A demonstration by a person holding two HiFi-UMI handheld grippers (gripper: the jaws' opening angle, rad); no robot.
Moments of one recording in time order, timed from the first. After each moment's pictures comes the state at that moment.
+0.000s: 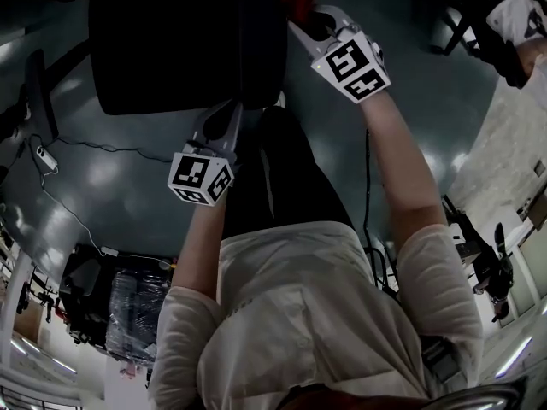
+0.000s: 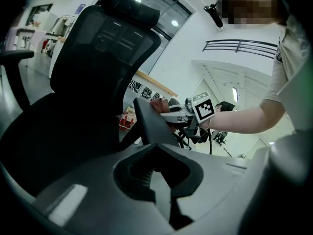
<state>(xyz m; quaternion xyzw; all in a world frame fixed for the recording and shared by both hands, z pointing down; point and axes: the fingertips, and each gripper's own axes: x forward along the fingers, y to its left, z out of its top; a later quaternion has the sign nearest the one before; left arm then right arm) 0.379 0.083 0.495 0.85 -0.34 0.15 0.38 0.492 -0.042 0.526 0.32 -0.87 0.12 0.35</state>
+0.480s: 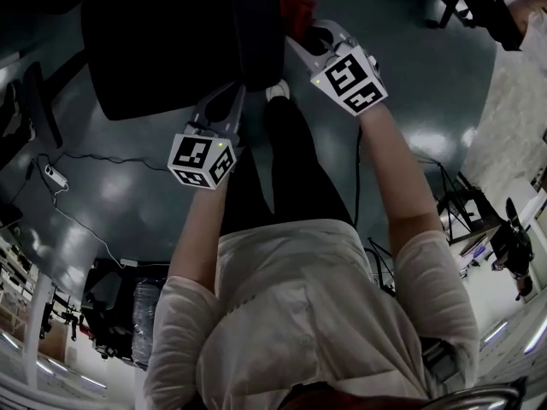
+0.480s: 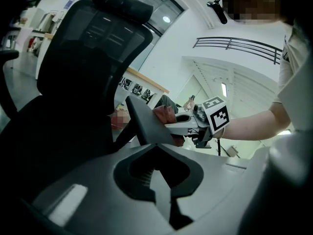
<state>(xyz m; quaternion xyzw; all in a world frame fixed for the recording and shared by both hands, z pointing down) 0.379 0.083 0.493 0.87 -0.28 0.17 0.36 0.476 0.027 0.520 0.36 -0.85 0.17 0.34</state>
